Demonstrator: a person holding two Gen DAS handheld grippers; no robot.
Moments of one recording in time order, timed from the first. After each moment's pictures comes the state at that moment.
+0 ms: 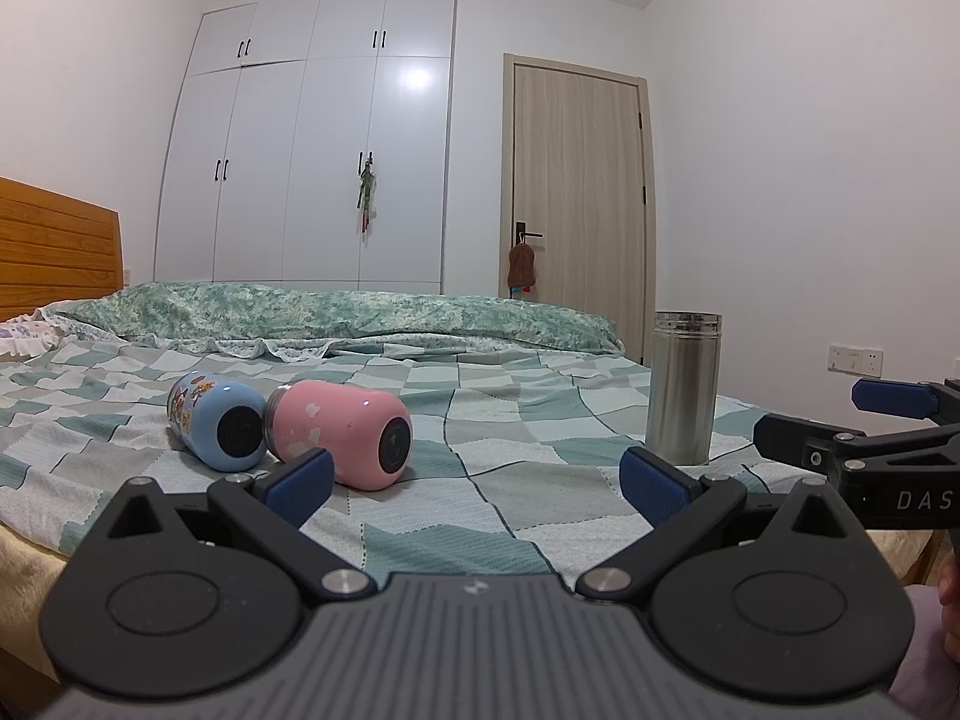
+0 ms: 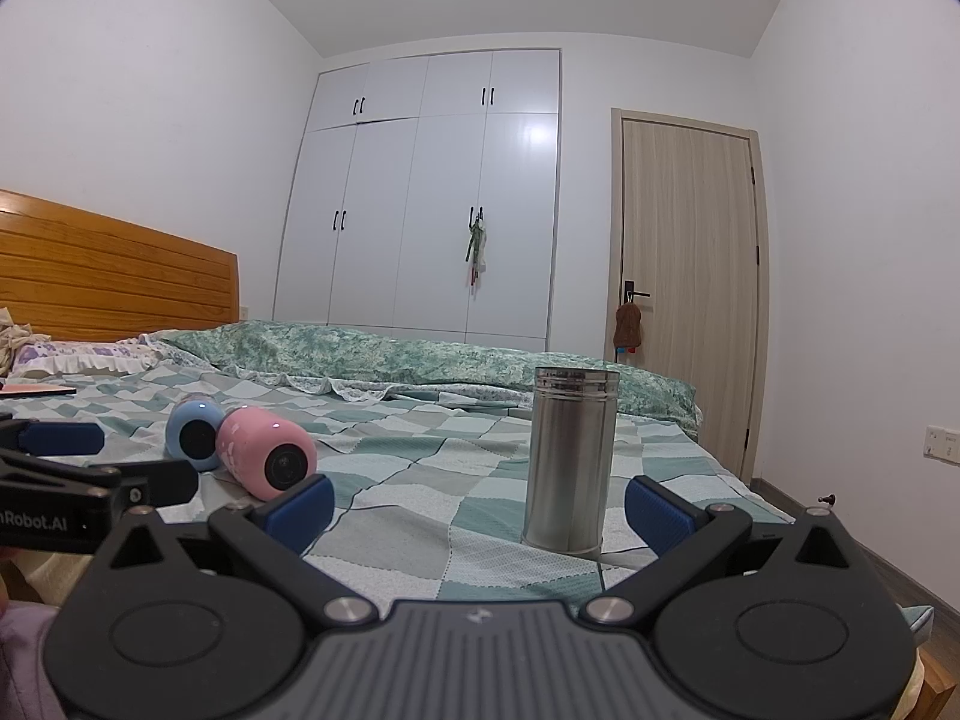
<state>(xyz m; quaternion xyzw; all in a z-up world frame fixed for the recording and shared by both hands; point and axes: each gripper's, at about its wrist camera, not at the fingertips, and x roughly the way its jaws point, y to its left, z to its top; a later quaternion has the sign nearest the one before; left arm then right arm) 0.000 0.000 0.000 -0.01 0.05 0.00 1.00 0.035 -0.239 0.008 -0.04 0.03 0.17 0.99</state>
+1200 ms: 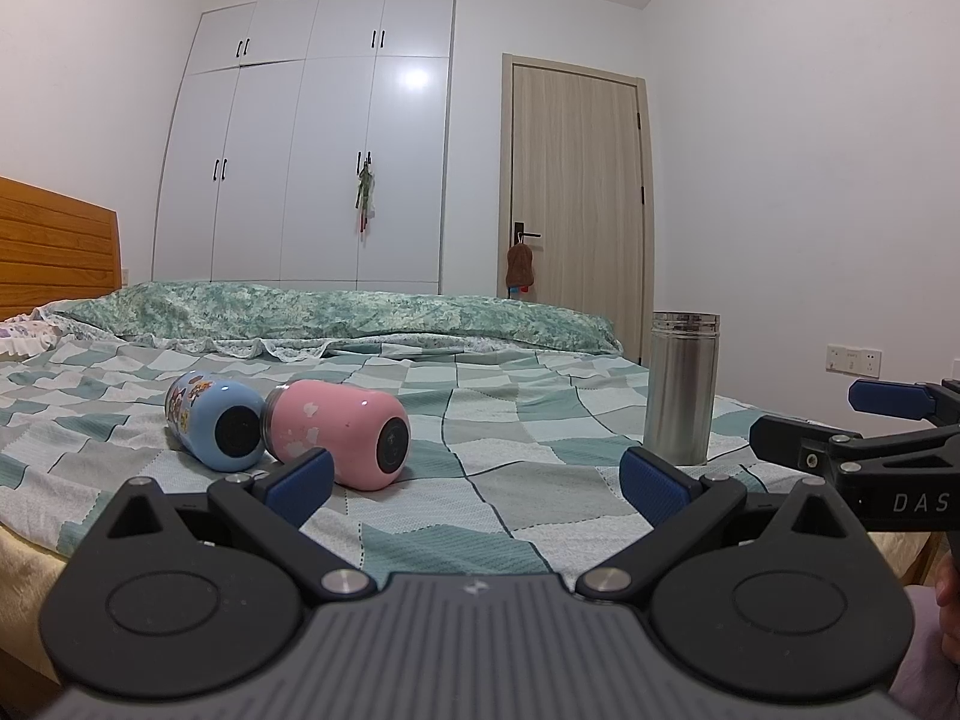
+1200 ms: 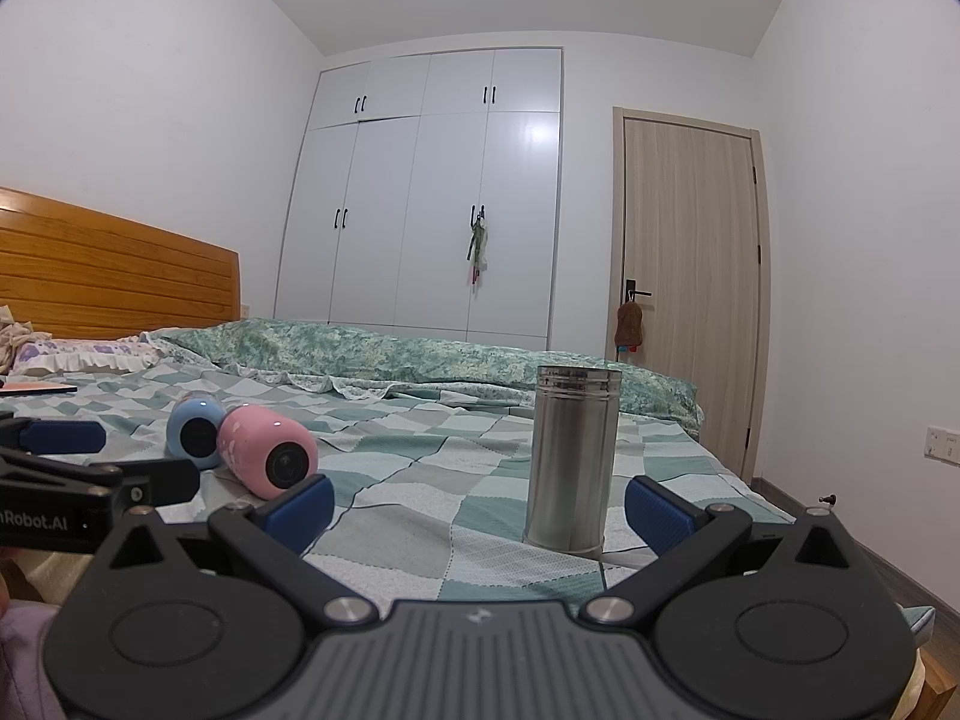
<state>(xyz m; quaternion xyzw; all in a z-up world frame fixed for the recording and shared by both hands) 0.000 0.000 0.000 -0.01 0.05 0.00 1.00 0.035 -0.238 0.008 -0.04 0.03 0.17 0.99</state>
